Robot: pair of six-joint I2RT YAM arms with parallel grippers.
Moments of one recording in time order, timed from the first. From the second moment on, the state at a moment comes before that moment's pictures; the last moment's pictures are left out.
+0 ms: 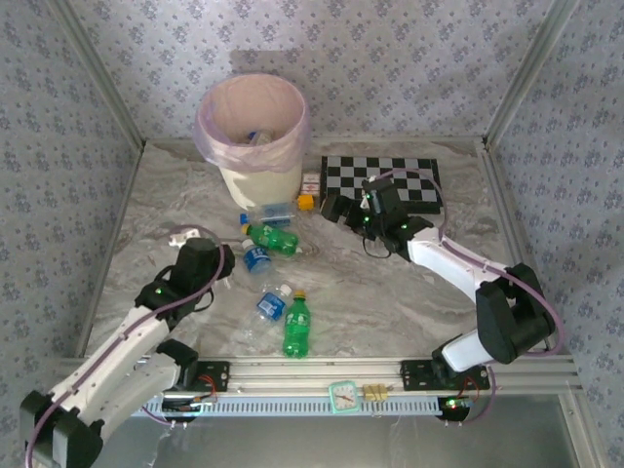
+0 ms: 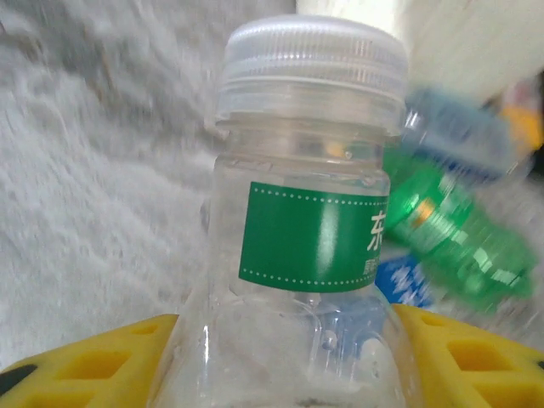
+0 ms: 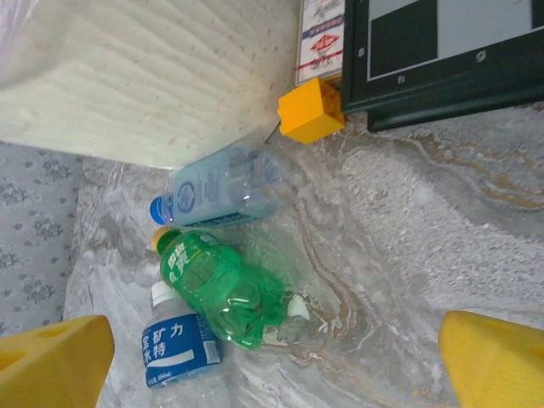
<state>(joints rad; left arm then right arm) -0.48 0.72 0.56 -0.44 -0.39 -0.74 0.54 1.46 0.95 -0.11 -0.18 0.80</state>
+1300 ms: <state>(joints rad) -0.32 2.01 2.38 -0.72 0.15 0.00 0.70 1.43 0.96 -0.24 -0.08 0.74</state>
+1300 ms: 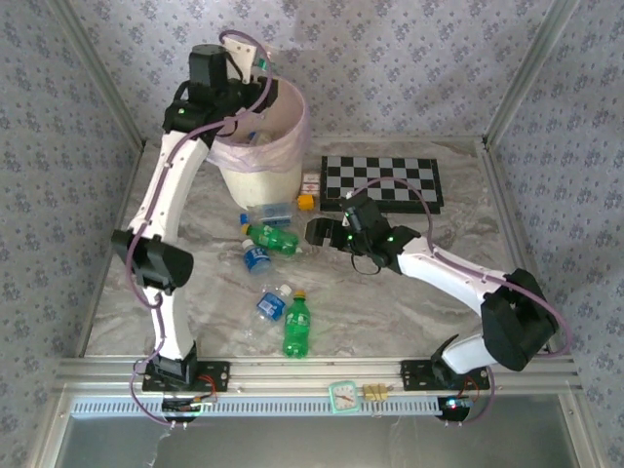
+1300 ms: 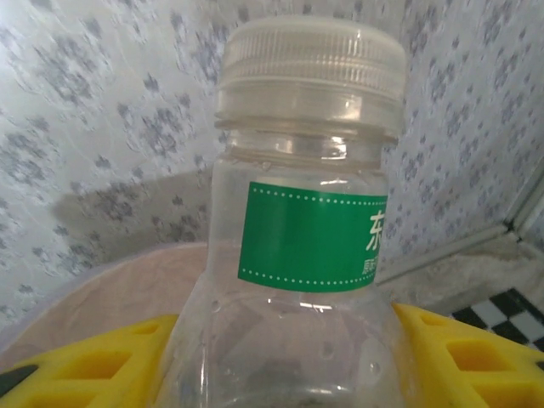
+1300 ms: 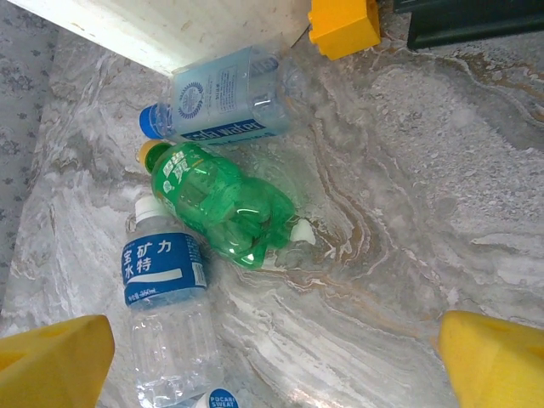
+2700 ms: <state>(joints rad) -0.30 1.36 1.38 -0.31 0.17 -0.26 1.10 1.50 0.99 -0.46 0.11 0.72</state>
